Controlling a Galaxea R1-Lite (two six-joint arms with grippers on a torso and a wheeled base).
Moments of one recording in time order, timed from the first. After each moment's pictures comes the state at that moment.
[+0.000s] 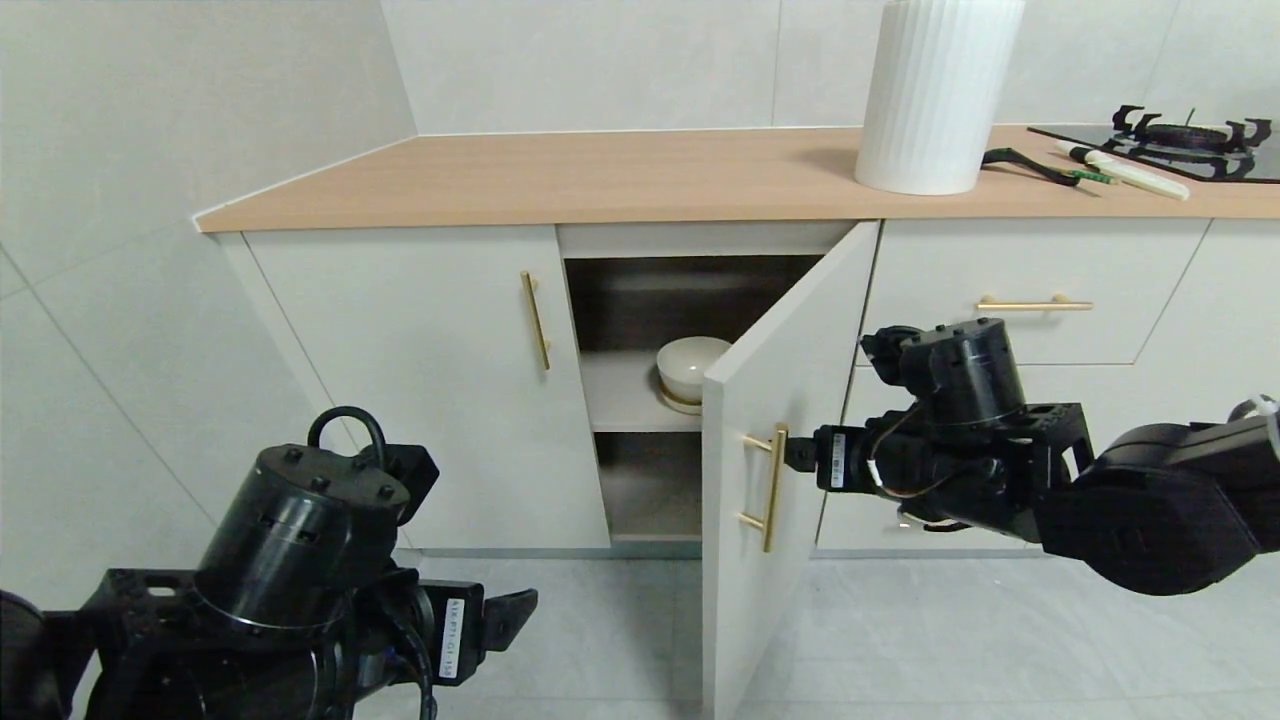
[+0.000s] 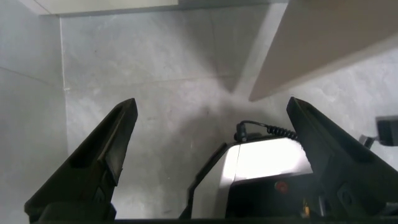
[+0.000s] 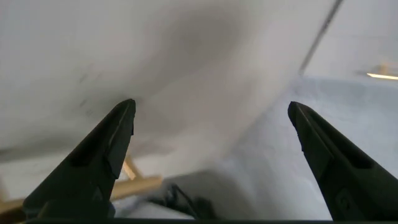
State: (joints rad) left arm -0.67 1.47 -0.62 -0.04 0.35 -0.44; right arm 0.60 1.85 -0.98 -0.42 -0.18 0.40
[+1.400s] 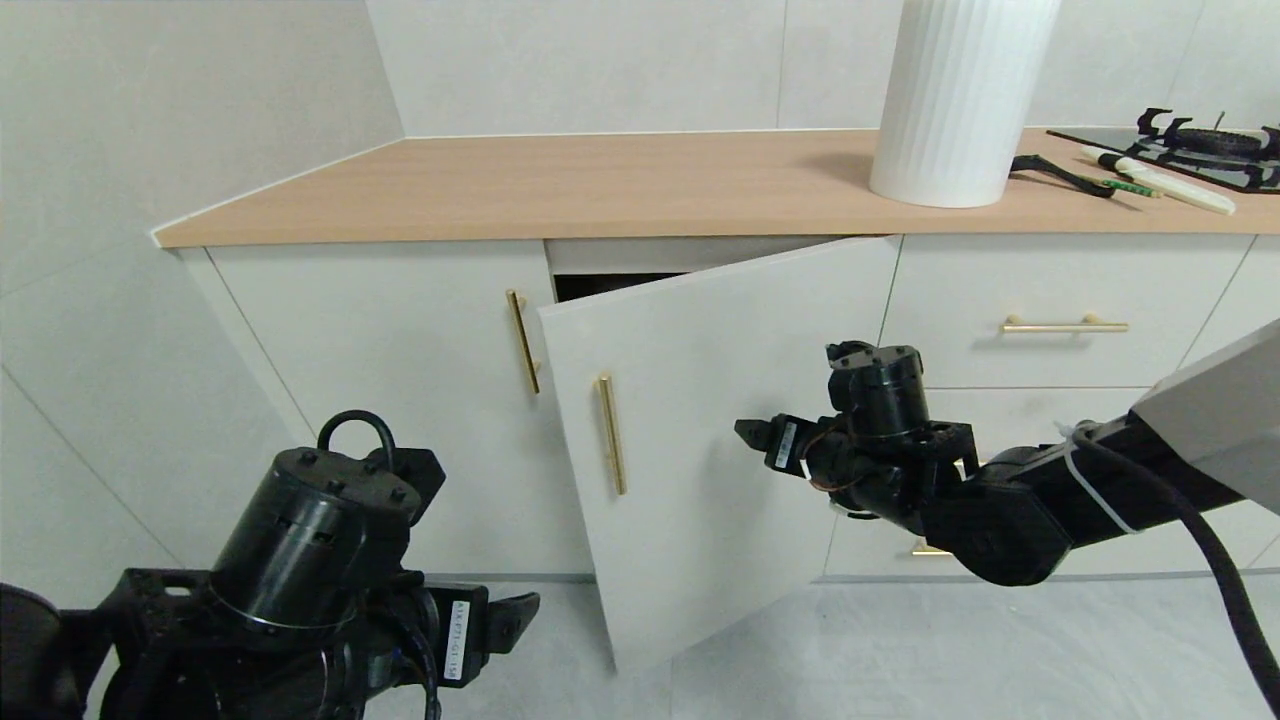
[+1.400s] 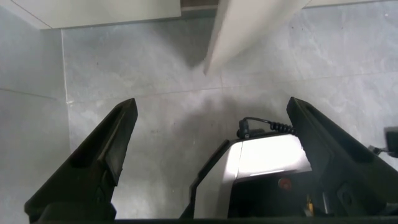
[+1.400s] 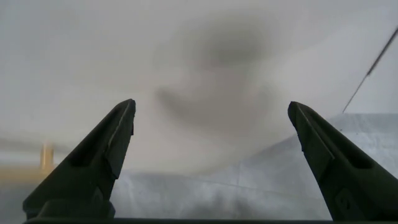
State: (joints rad) left arm -0.67 1.48 -0.62 -0.04 0.36 -0.44; right arm 0.60 2.07 -1.08 -0.60 -0.24 0.57
